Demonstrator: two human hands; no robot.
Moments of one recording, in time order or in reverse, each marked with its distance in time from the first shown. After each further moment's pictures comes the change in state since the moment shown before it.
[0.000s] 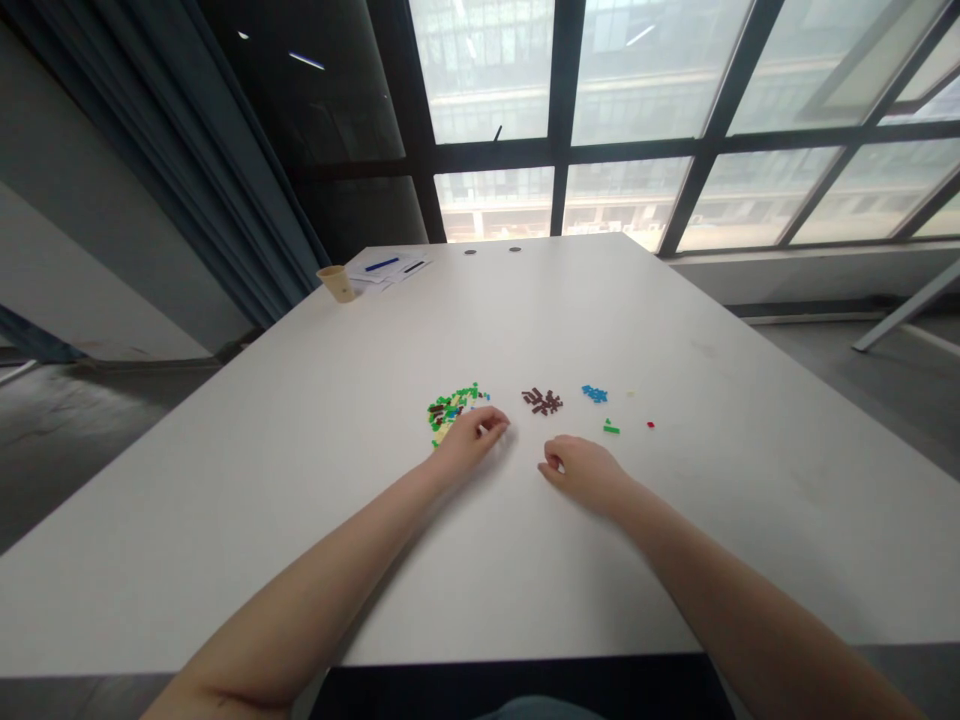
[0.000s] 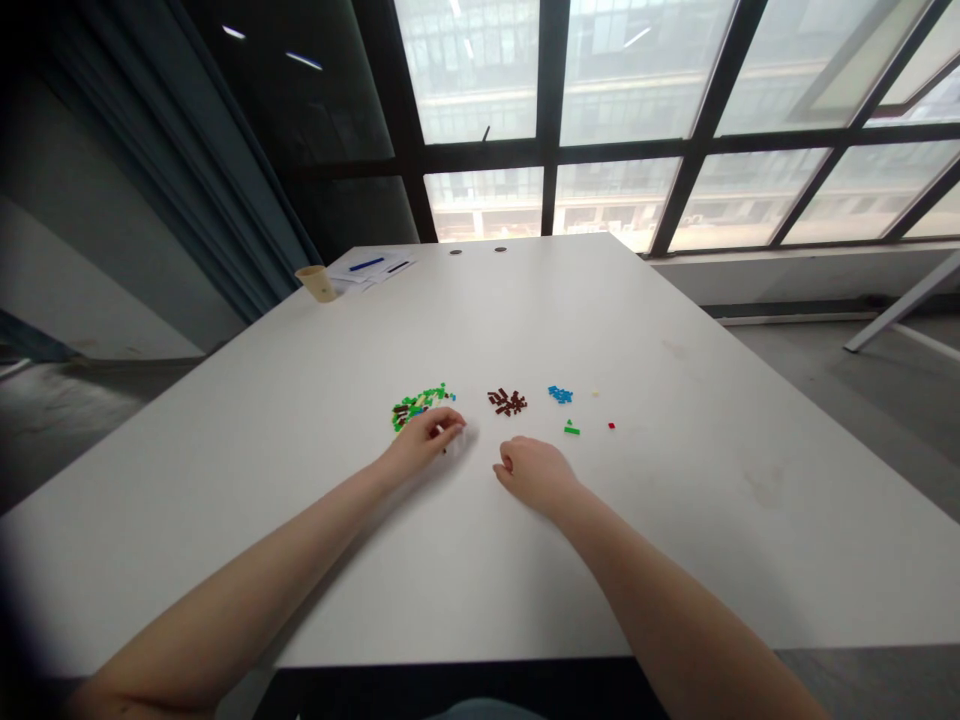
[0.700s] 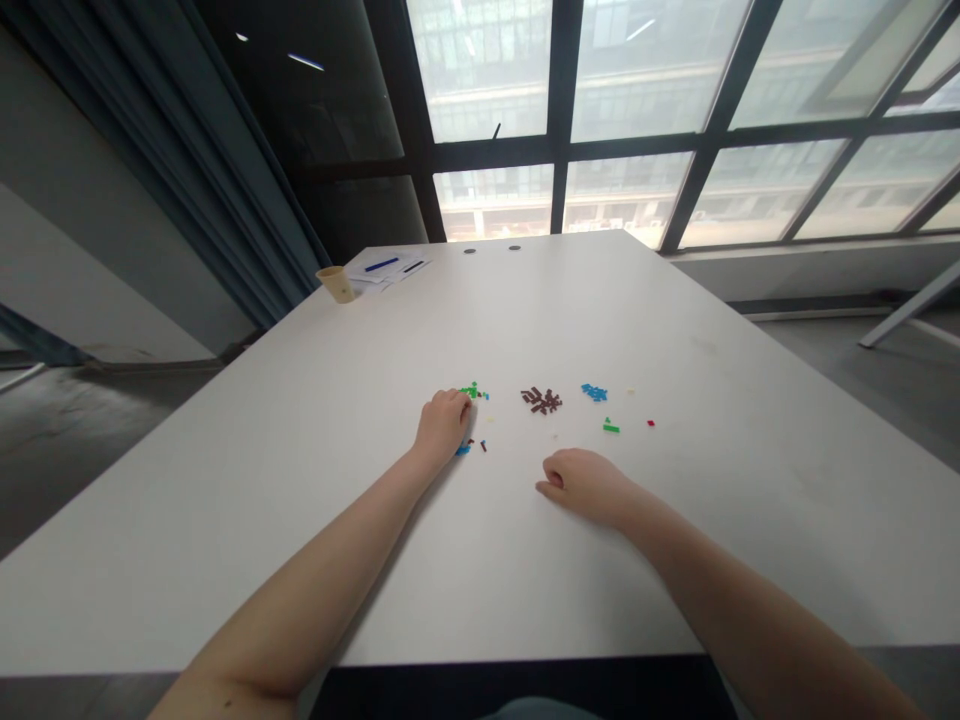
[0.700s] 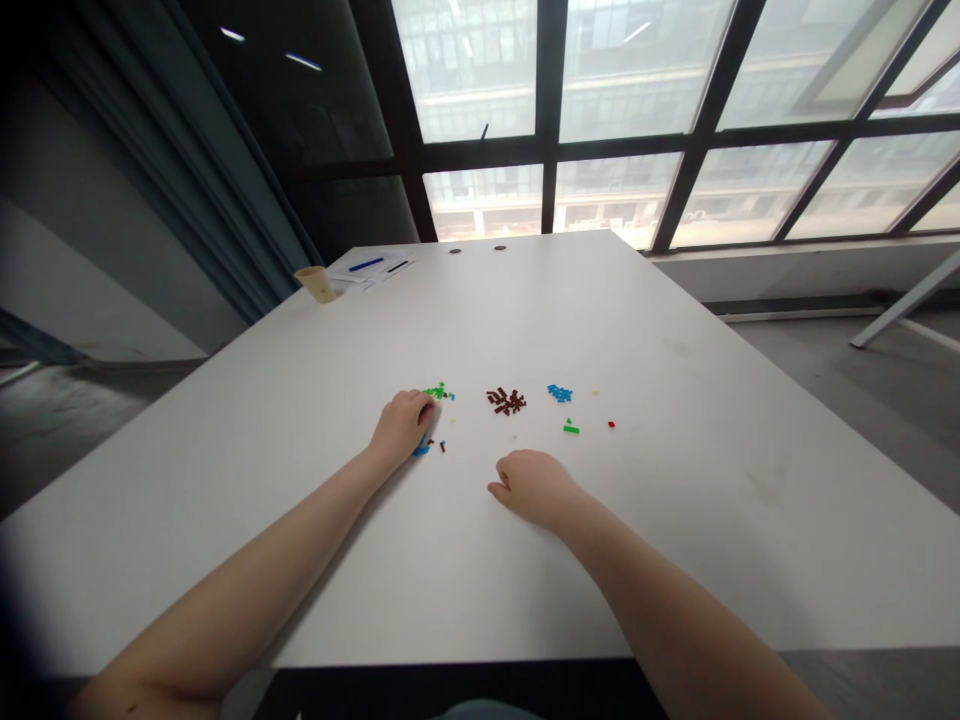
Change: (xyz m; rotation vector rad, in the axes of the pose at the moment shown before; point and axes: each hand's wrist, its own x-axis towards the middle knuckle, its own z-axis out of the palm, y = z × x) left_hand 0.017 -0.037 -0.013 0.665 0.193 -0.034; right_hand -0.013 -0.011 -0.016 -0.051 -0.161 -0.073
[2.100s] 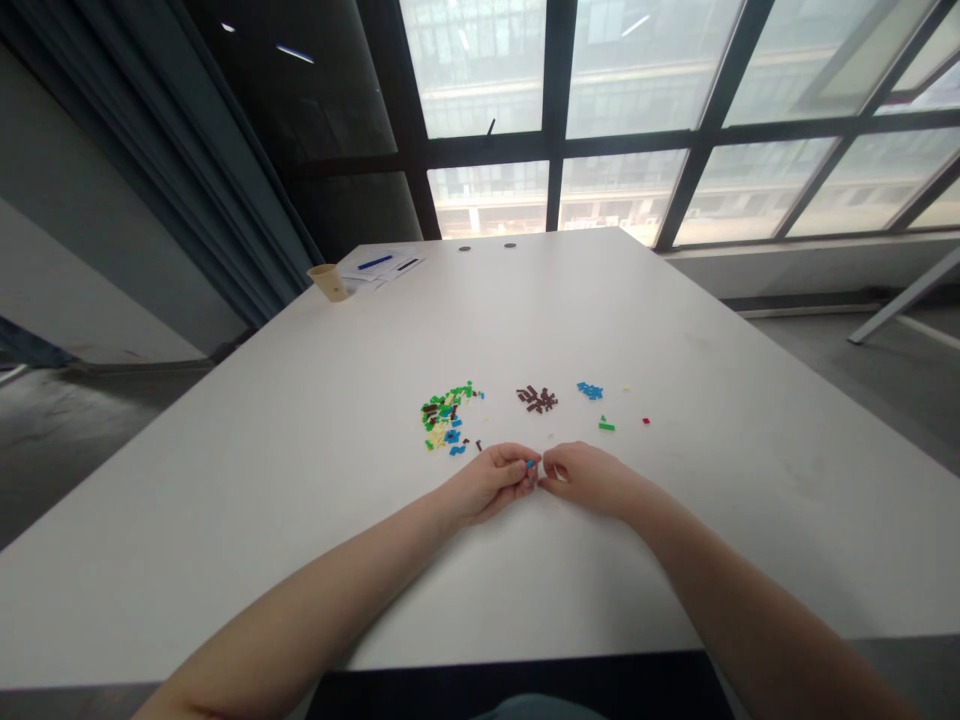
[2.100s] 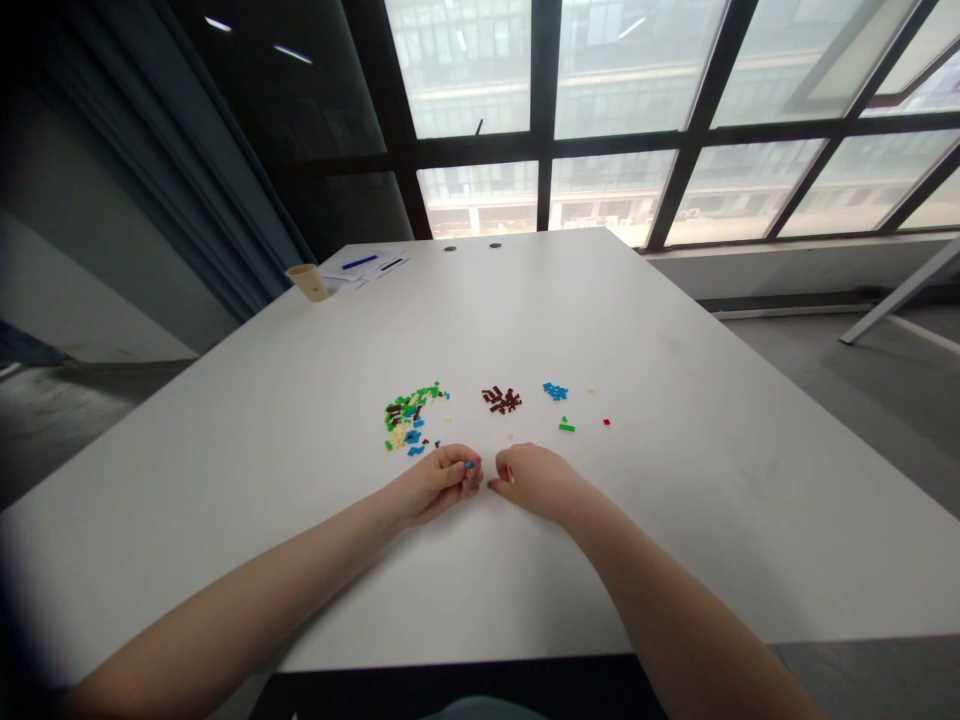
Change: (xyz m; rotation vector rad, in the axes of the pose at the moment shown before) left_hand -0.051 0.085 -0.008 -2.031 -0.694 -0.450; right_hand 0.001 0.013 -0.001 0.185 0.089 -0.033
